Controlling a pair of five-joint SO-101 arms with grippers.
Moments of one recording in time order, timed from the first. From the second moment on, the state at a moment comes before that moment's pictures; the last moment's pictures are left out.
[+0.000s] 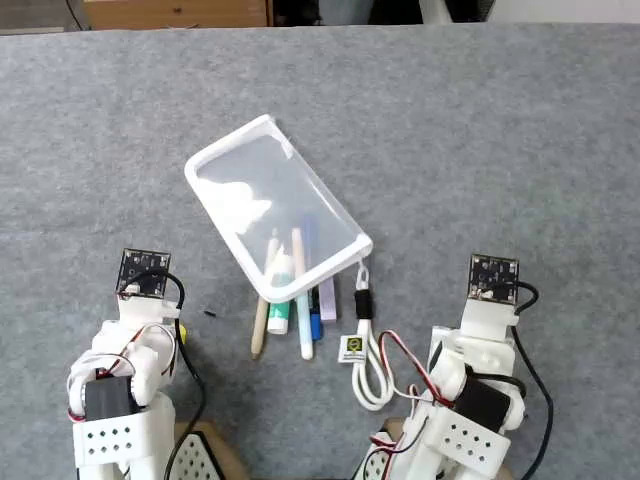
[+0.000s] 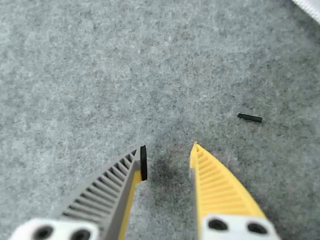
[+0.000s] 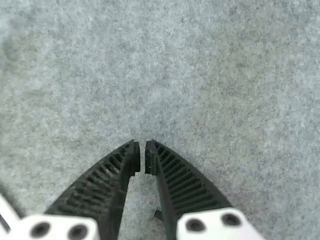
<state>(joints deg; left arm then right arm) -14.6 -103.6 96.4 72.7 -15.8 28.0 -103.4 96.8 74.0 16.5</state>
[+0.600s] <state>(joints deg) -14.6 -103.6 96.4 72.7 -15.8 1.0 -103.4 96.8 69.9 19.8</state>
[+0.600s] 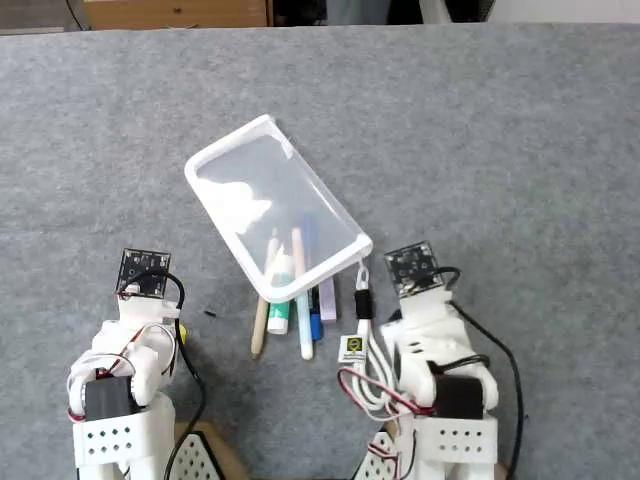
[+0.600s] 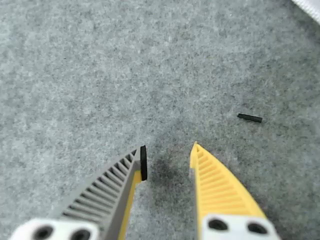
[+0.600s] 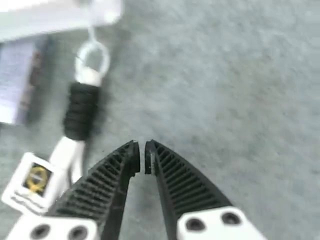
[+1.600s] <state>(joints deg) -14.6 -103.6 96.4 72.7 -15.8 -16.5 -43.3 69.8 51.0 0.2</state>
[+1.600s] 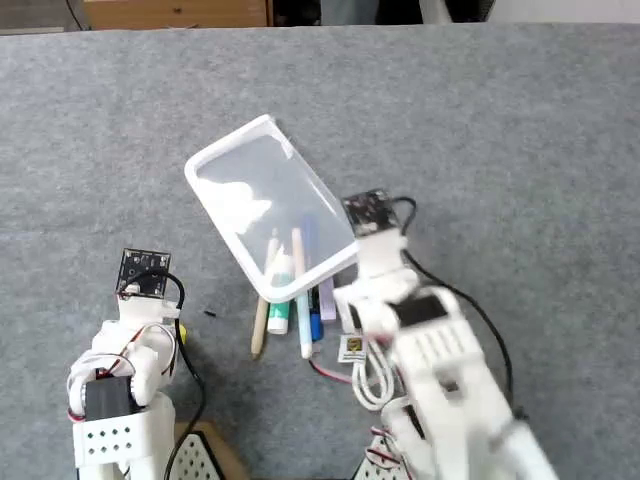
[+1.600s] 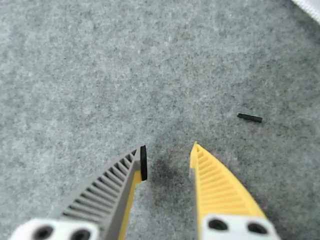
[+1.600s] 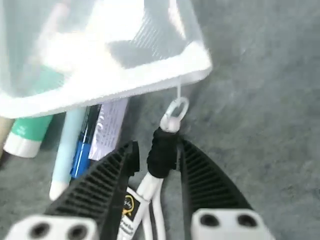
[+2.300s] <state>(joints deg) -14.6 -103.6 96.4 72.7 -15.8 -16.4 -12.1 56.1 46.6 -3.1</state>
